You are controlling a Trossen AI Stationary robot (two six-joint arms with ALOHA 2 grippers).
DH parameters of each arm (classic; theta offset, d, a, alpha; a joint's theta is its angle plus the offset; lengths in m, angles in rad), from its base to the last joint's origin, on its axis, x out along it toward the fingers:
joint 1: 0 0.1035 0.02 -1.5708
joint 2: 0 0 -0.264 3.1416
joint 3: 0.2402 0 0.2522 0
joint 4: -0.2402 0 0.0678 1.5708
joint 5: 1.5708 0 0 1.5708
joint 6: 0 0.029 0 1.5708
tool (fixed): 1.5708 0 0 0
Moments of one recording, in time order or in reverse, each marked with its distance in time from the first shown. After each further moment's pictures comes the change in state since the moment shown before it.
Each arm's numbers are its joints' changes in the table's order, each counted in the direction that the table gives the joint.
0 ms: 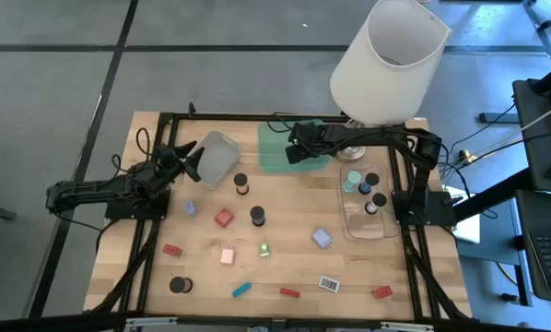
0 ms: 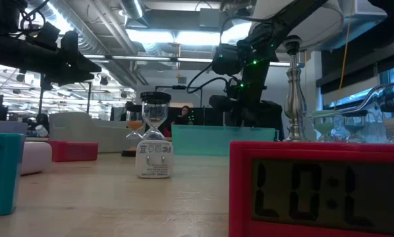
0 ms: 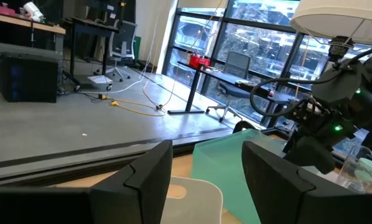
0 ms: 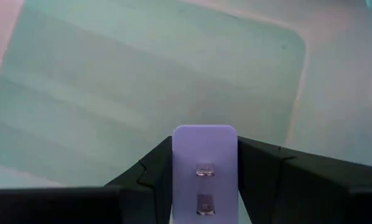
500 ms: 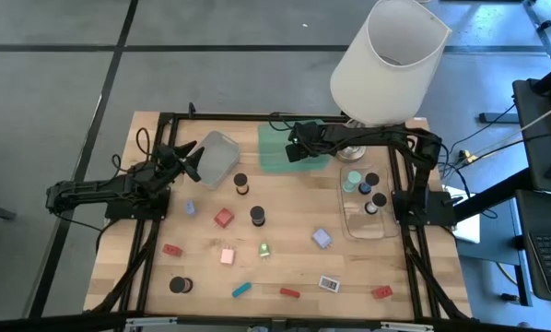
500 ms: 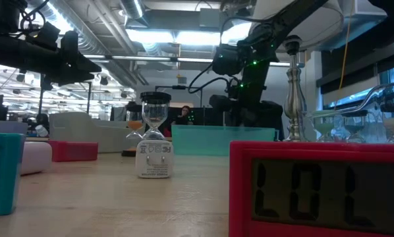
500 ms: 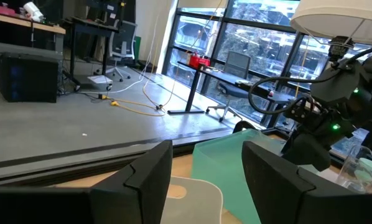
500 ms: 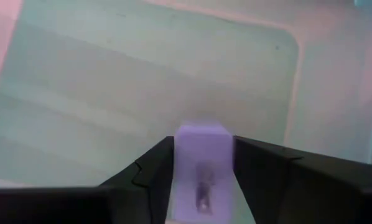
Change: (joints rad) left arm 0.000 0.000 0.000 0.000 0.000 0.000; right arm 0.002 0.000 0.000 0.002 0.008 0.049
